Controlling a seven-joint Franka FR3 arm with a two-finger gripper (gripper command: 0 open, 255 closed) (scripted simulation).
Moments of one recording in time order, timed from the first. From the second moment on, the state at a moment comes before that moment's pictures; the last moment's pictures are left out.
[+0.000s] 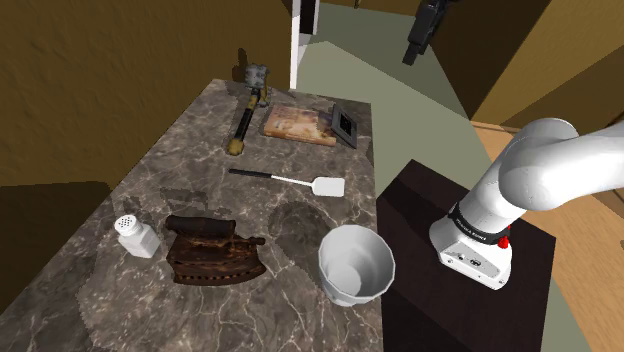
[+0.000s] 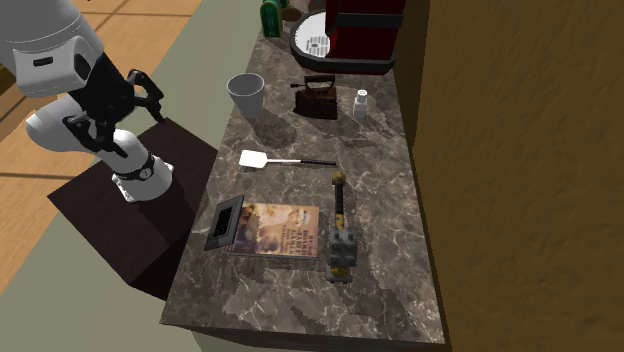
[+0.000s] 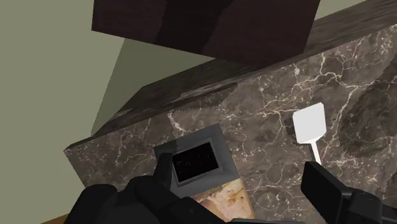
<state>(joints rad) -0.01 -0.80 -0.01 -2.38 0.05 1.61 -0.16</state>
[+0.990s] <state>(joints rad) -0.08 -0.50 0.34 -2.35 0.13 1.95 0.46</state>
